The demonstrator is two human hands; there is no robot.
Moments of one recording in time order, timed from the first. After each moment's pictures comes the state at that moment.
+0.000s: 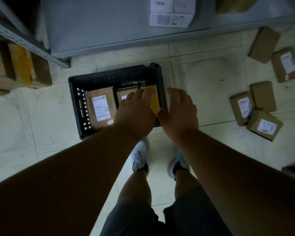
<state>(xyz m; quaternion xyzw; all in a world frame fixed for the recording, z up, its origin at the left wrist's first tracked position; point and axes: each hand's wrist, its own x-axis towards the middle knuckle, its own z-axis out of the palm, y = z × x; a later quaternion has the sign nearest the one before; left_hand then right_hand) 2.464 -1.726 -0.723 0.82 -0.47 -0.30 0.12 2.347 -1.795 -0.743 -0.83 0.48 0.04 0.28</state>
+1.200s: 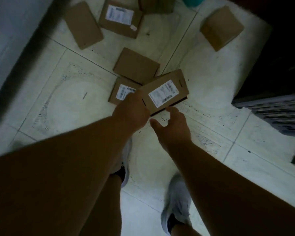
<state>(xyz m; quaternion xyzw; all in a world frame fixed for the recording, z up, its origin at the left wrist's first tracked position) 1.927 -2.070 -0.960 0.62 -0.68 -0.39 -0.09 1.823 -1.981 -0.951 -0.32 0.82 -0.14 0.46</state>
